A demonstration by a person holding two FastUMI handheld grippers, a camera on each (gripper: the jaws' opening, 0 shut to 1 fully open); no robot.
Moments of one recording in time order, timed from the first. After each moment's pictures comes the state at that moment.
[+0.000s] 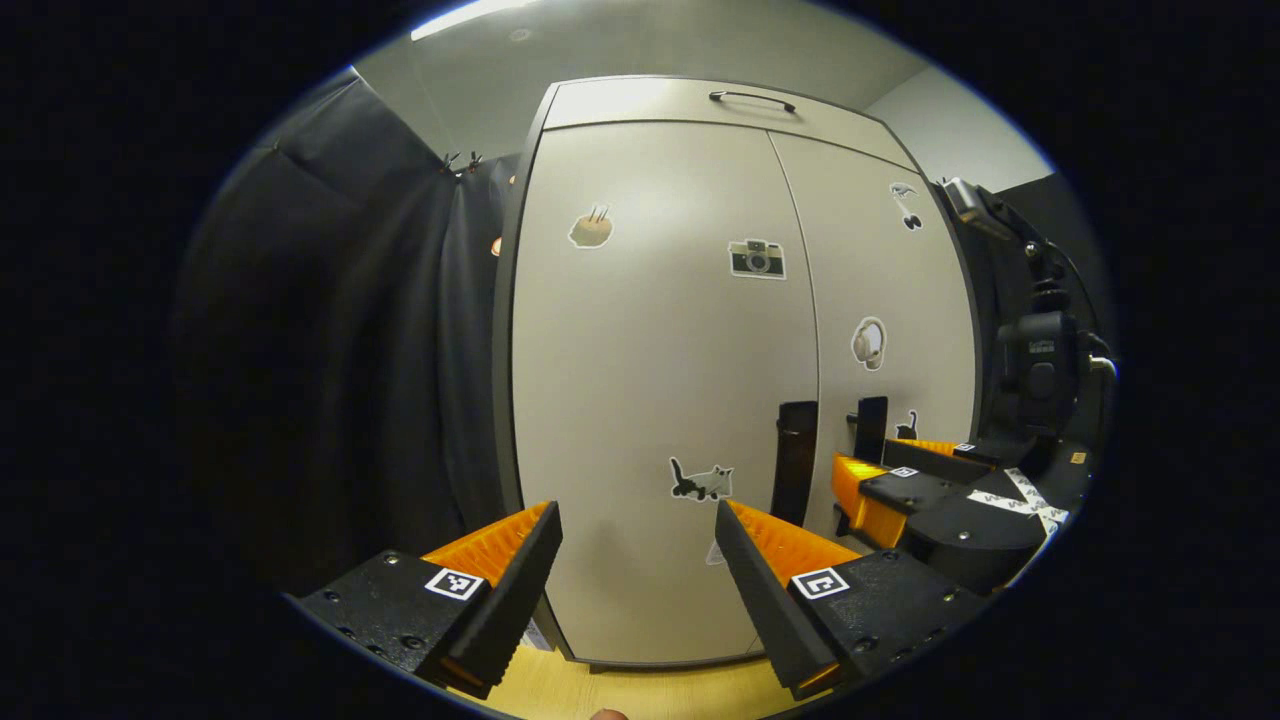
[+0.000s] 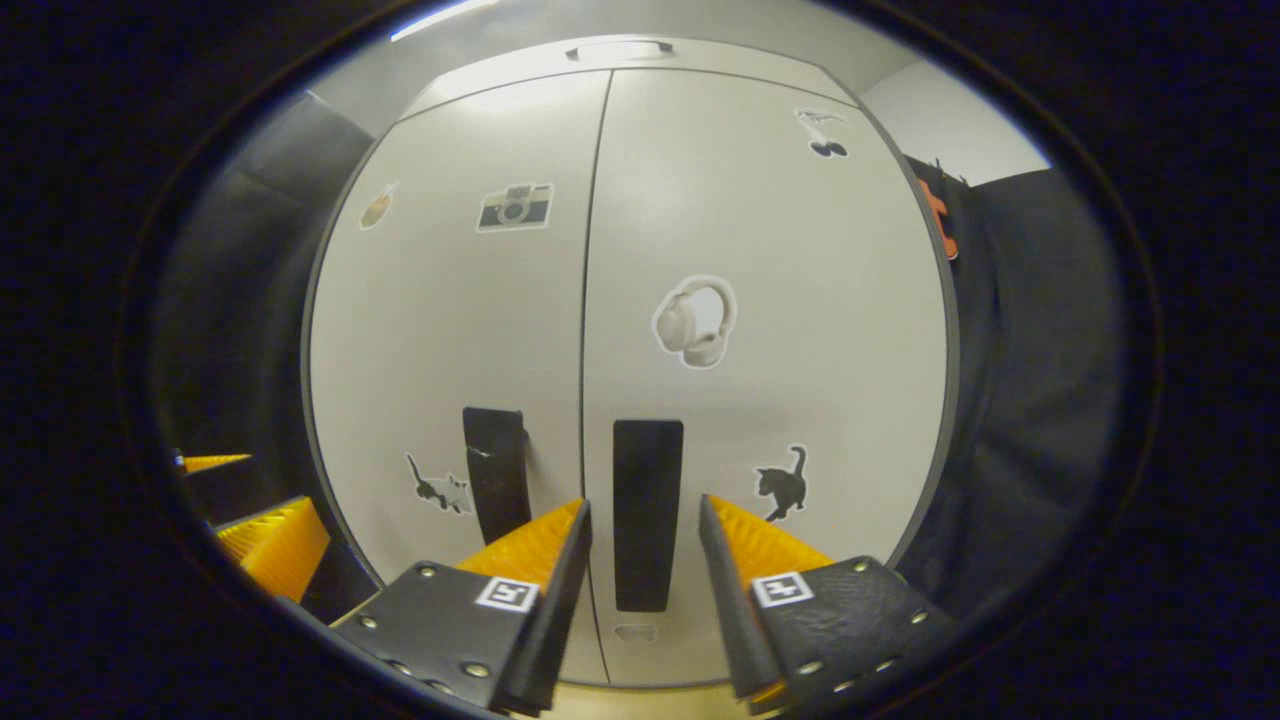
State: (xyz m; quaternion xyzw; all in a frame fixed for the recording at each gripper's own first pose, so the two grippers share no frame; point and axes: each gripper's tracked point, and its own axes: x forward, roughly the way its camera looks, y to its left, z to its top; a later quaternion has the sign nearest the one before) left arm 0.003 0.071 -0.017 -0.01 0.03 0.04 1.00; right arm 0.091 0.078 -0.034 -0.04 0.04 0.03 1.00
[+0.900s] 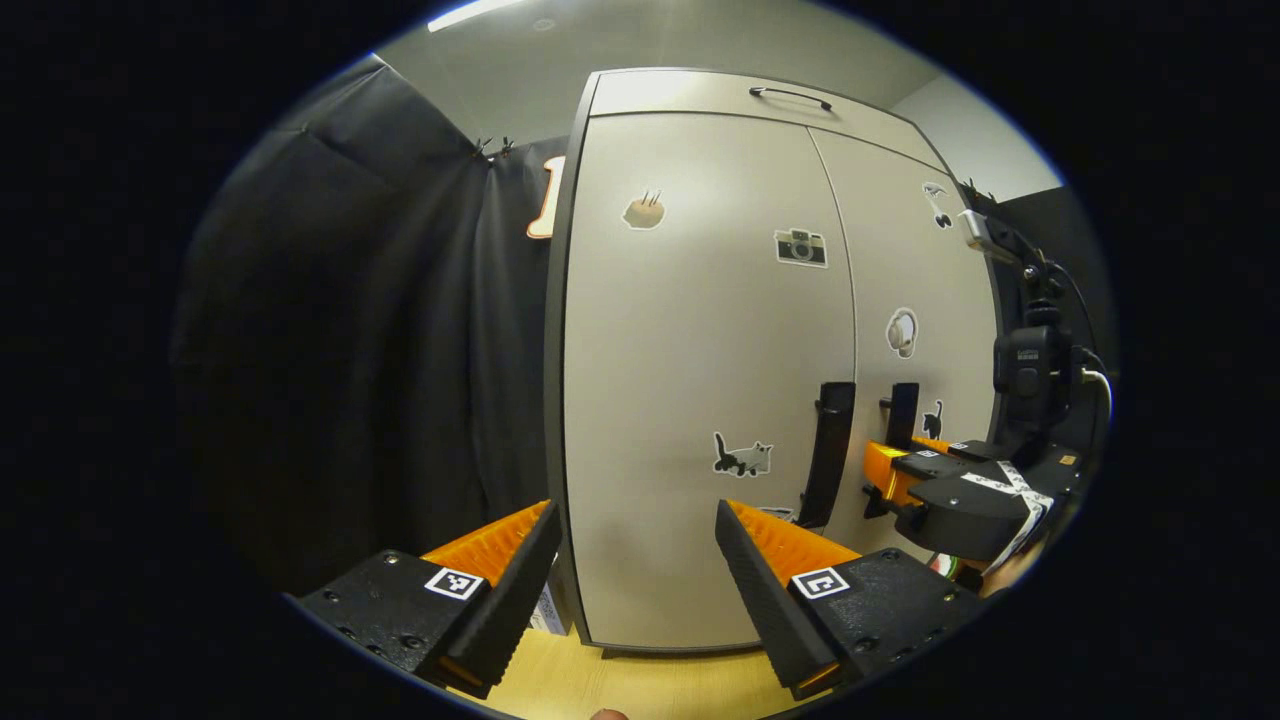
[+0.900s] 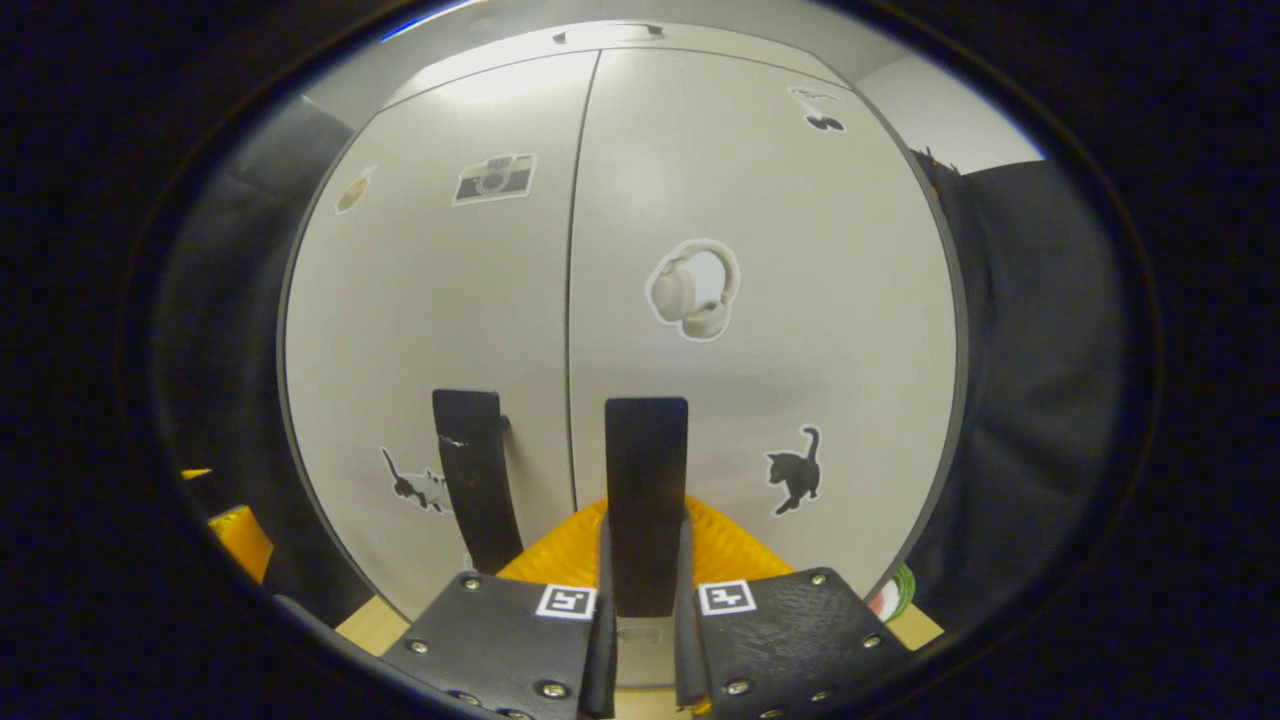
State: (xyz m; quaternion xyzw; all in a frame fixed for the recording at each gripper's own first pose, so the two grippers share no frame) left arm -0.019 0.098 -0.030 -0.03 0.05 0.08 1.00; right arm 0.098 0.080 -0.045 -0.03 0.04 0.03 1.00
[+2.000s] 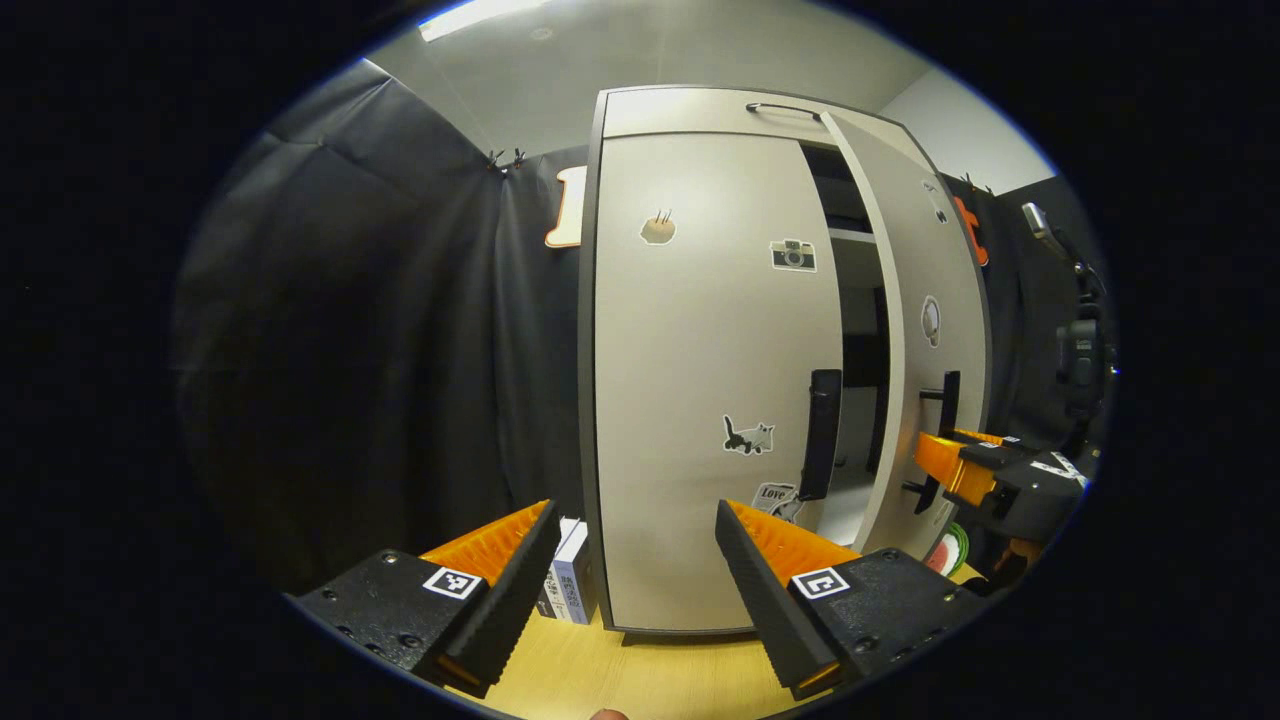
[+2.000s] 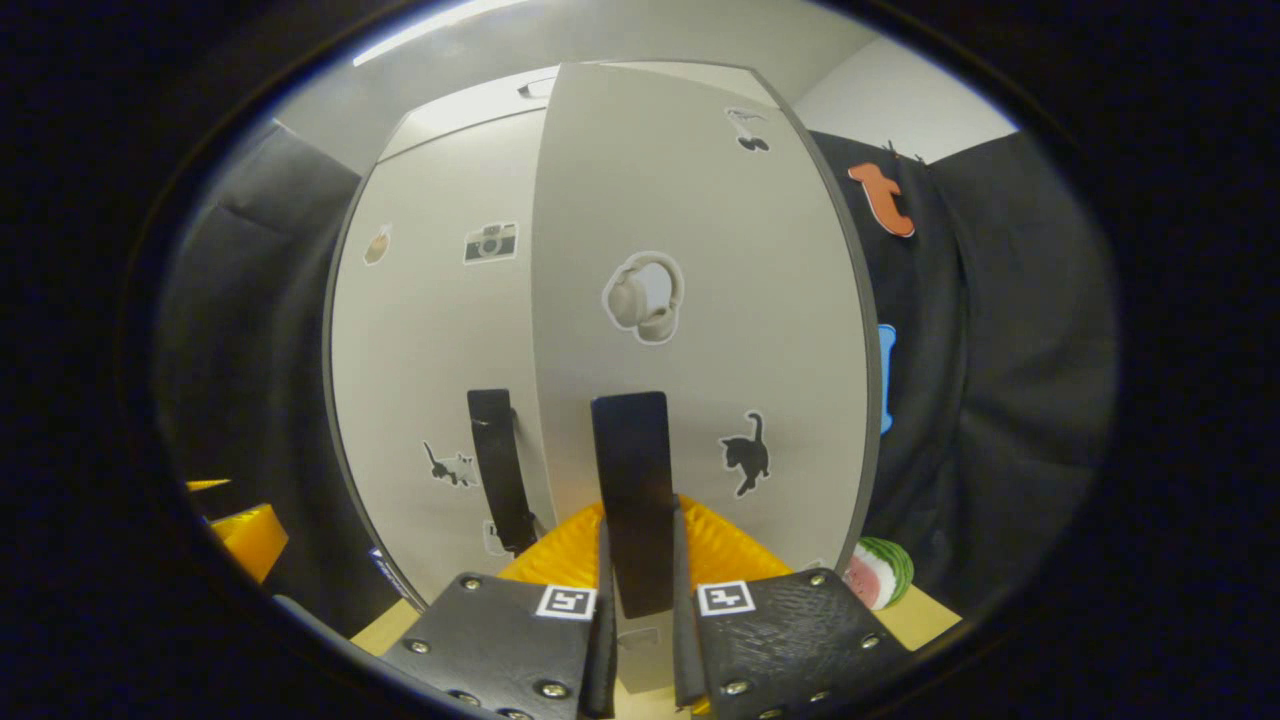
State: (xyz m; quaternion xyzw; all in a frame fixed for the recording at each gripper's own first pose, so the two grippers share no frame) left arm -0.068 0.098 -0.029 -0.01 0.05 0.10 0.99; right arm 0.054 0.055 -0.034 0.02 0.01 0.04 1.00
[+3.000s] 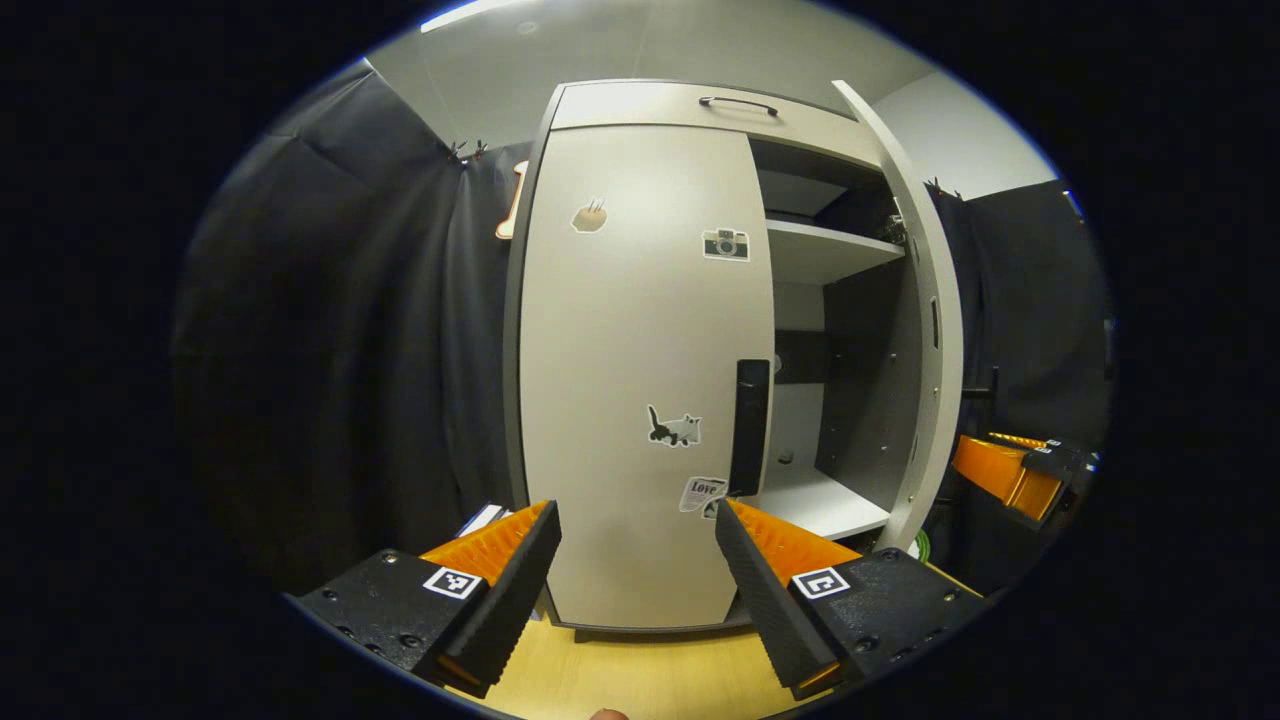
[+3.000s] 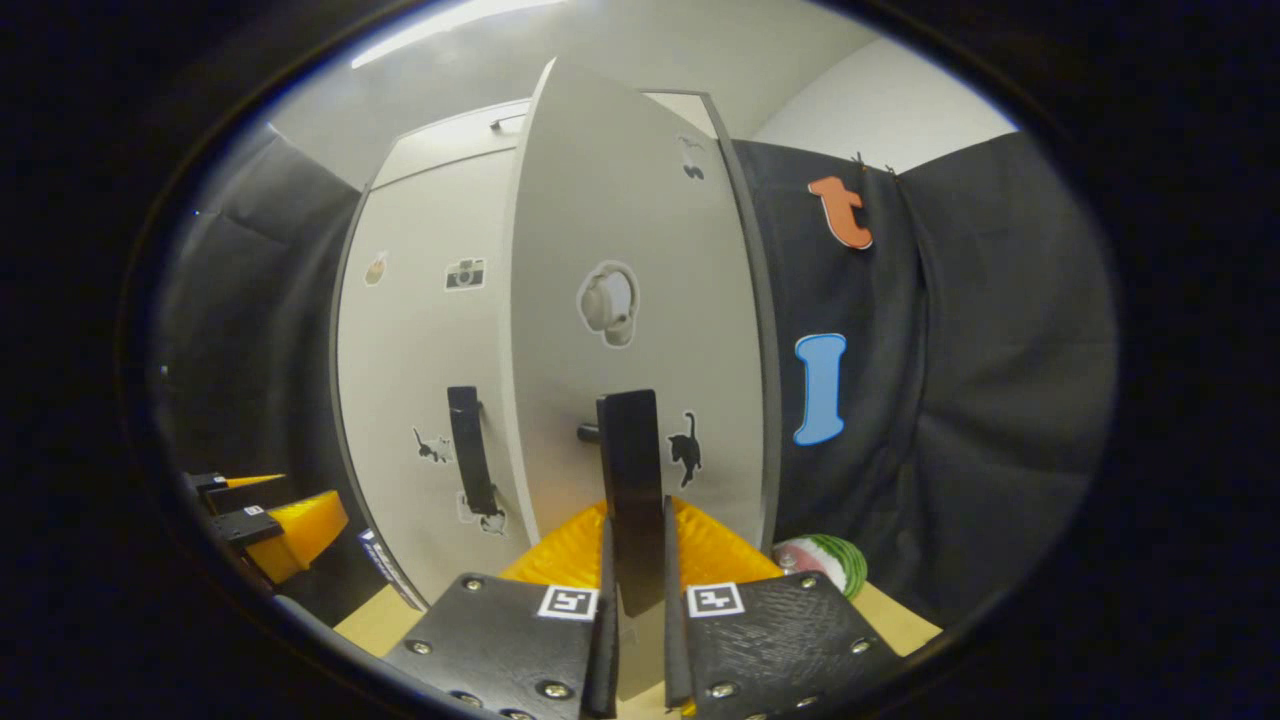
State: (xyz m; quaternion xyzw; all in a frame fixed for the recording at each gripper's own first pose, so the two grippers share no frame) left arm -0.055 0.039 -0.042 -0.03 0.05 0.02 1.00; right arm 0.018 0.008 -0.031 0.01 0.00 0.01 1.00
